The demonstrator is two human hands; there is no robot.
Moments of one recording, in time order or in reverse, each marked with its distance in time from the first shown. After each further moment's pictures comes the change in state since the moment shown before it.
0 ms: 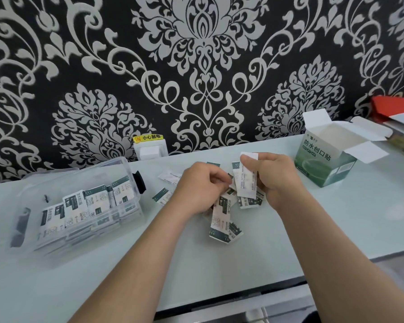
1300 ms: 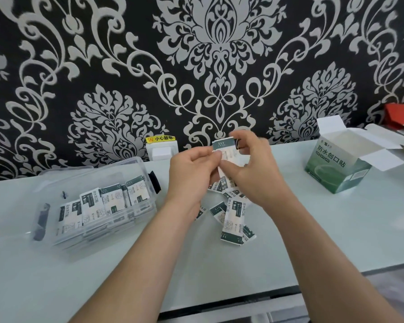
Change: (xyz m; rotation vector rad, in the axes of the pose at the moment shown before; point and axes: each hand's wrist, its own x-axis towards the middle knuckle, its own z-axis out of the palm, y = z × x) left_hand -0.015 0.014 -0.026 -0.814 0.280 -0.117; right_hand -0.027 -0.002 0.042 -0.584 -0.163 -0.610
